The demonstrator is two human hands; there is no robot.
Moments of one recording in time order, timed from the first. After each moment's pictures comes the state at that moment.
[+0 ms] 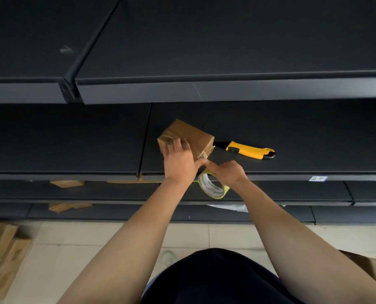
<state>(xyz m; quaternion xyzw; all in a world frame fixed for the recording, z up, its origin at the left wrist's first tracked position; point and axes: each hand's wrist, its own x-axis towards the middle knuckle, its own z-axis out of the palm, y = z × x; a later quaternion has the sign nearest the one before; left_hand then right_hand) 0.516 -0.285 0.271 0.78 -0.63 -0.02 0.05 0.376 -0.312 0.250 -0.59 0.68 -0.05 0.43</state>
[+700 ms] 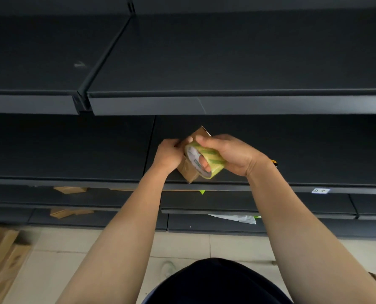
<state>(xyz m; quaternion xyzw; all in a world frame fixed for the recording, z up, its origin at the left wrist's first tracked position) 0.561 -0.312 0.304 0.73 -0.47 -0.37 0.33 0.391 -0.326 0.373 -0.51 0.40 -0.16 0.74</state>
